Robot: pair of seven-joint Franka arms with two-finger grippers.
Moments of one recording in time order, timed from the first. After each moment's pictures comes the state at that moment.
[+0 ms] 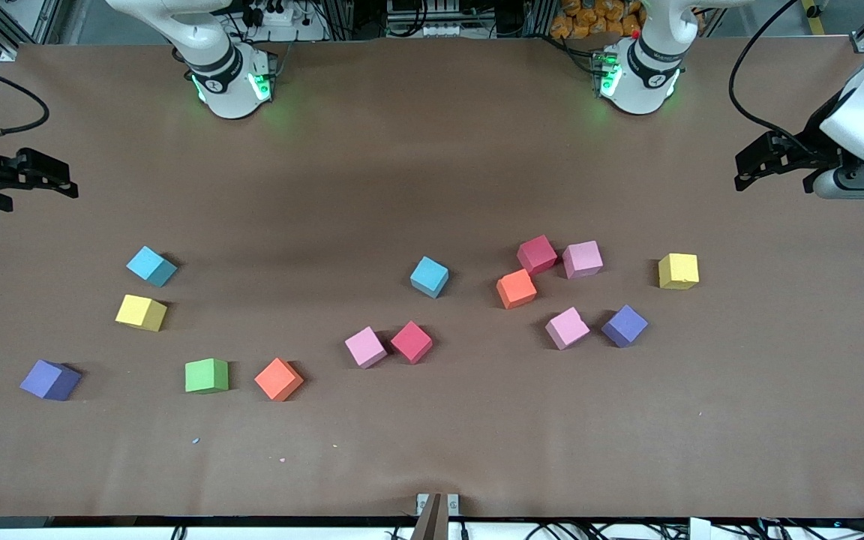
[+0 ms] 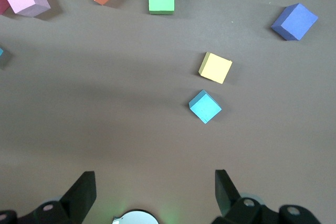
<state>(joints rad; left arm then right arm) -0.07 -0.04 -0.06 -1.61 -0.02 1.57 -0.10 0.06 0.08 -0.10 -1.47 0.02 1.41 -0.24</state>
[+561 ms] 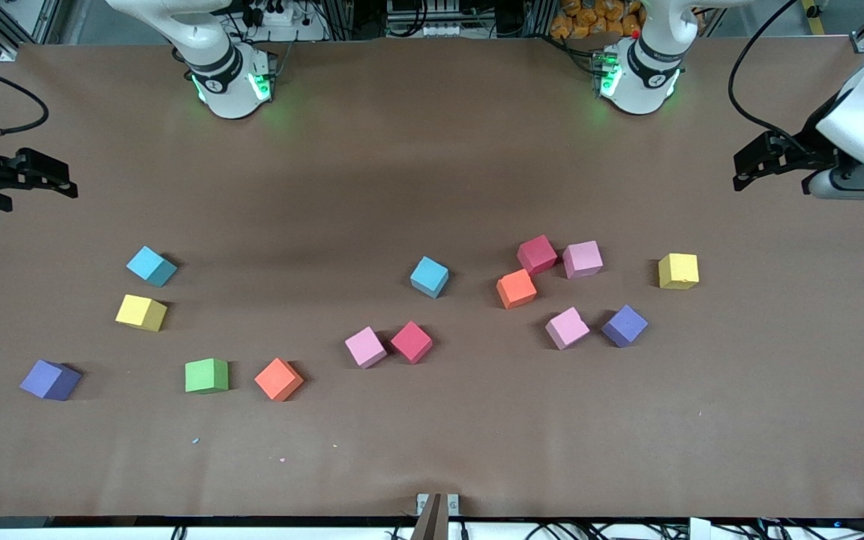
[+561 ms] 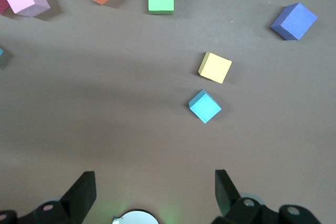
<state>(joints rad) -0.08 -0.03 -0.06 -1.61 -0.02 1.57 -0.06 0.06 0.08 -0.10 -1.47 0.02 1.41 -0.24</state>
